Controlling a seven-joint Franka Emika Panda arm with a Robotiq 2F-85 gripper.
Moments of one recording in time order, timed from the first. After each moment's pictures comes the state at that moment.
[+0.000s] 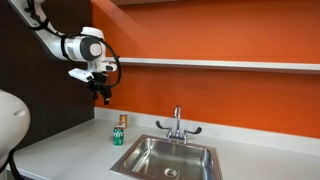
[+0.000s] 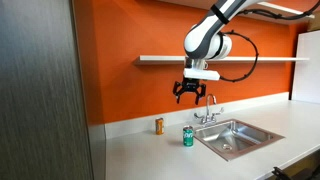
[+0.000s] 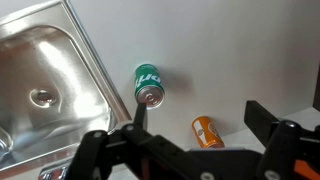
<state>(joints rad) 0.04 -0.27 0.20 -2.51 0.10 2.47 0.41</state>
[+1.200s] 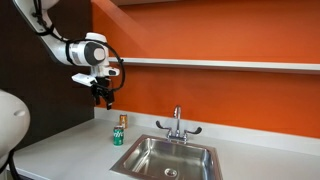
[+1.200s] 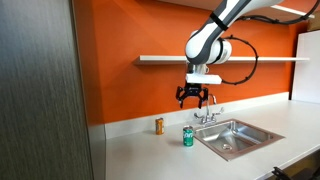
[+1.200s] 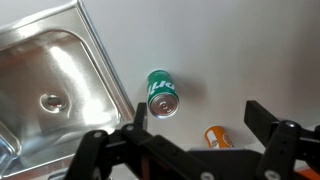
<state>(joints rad) 0.04 -0.23 0.17 -2.52 0.05 2.47 0.41</state>
